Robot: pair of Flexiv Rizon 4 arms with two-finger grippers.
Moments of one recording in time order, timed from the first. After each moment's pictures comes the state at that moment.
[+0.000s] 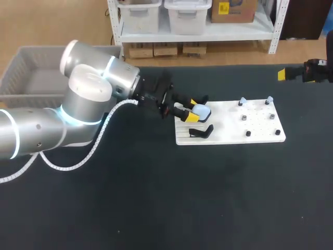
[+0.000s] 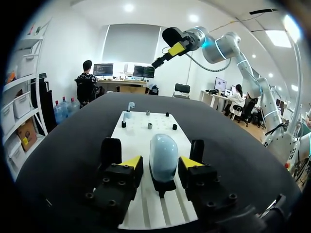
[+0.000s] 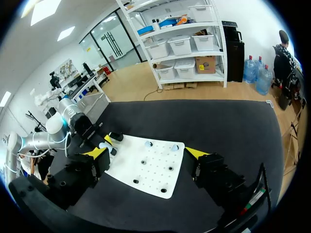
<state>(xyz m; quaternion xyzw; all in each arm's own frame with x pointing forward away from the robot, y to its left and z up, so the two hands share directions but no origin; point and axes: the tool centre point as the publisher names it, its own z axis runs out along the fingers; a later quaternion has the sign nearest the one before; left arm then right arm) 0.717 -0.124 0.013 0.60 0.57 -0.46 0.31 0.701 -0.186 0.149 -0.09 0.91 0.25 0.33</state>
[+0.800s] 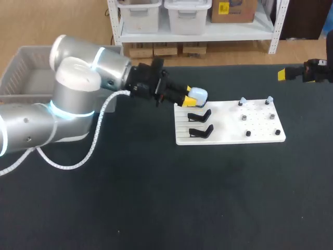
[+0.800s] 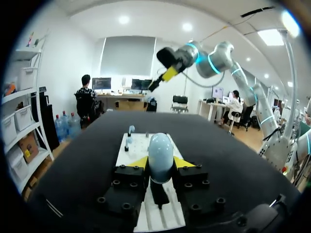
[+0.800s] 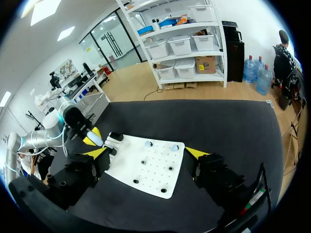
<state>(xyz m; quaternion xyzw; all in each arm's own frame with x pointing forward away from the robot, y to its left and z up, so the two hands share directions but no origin) 0.718 -0.113 0.075 0.58 0.53 -0.50 0.36 0.701 -0.186 0.149 -0.09 0.91 0.25 0.33</state>
